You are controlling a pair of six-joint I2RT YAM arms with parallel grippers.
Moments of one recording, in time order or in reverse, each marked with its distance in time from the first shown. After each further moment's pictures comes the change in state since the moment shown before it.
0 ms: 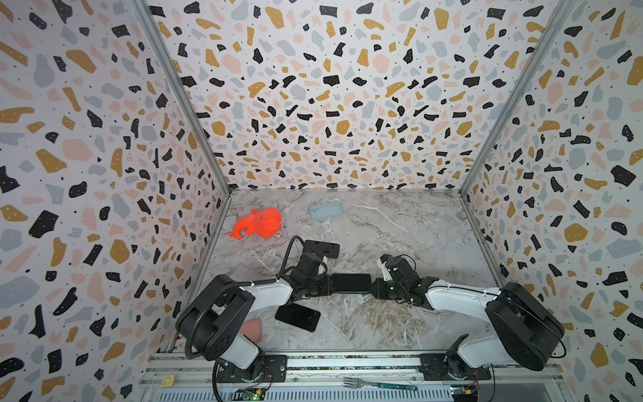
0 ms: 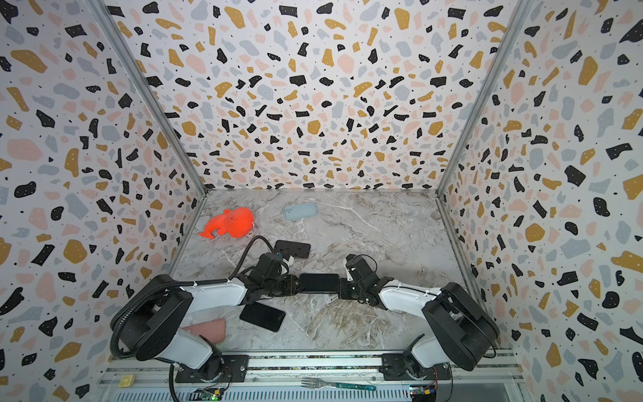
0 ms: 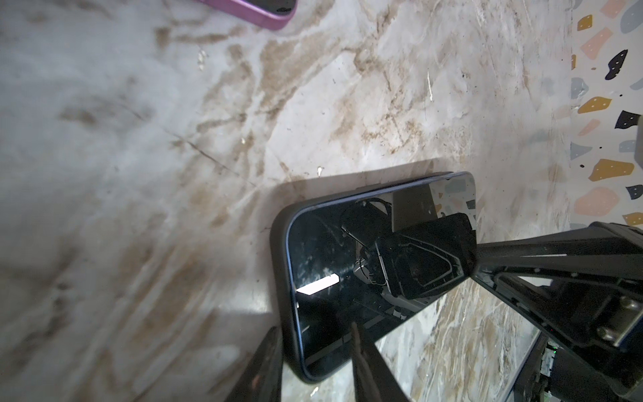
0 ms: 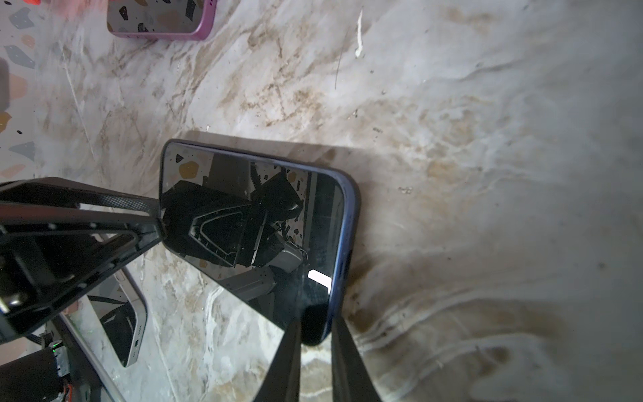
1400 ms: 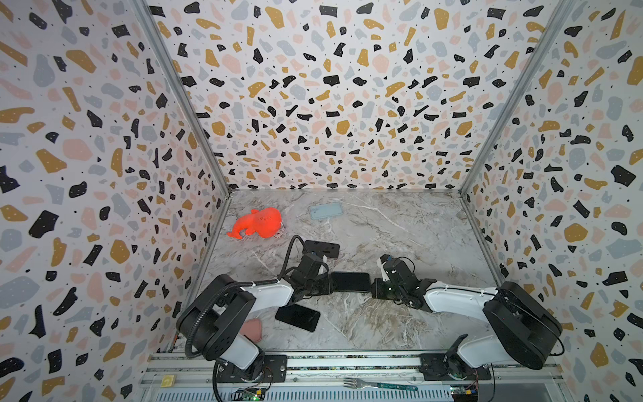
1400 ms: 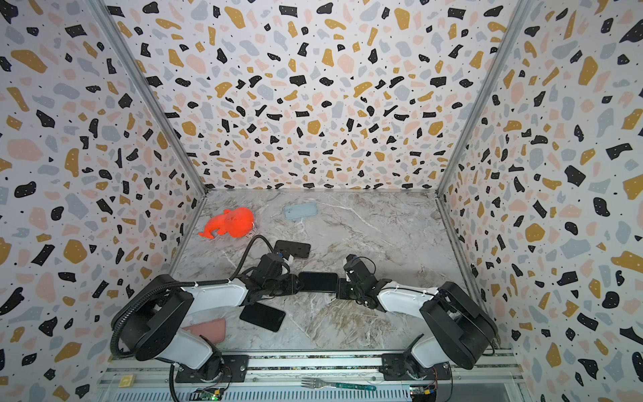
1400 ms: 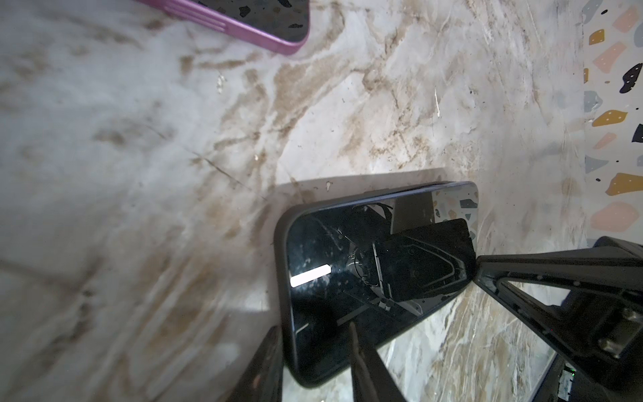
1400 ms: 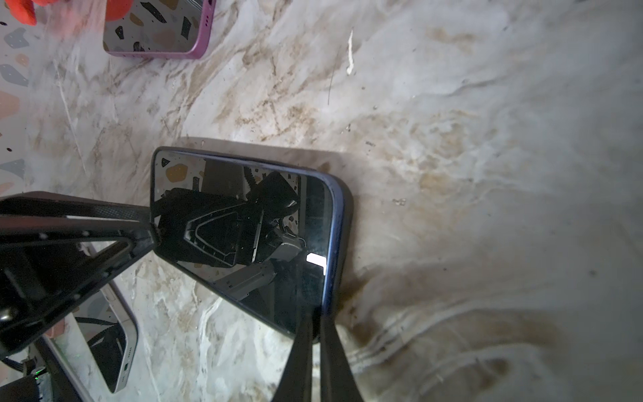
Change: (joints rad) left arm -0.021 0.003 0.000 0.018 -0.061 -0.023; right arm 0.030 0.014 -0.014 0.051 0.068 0.034
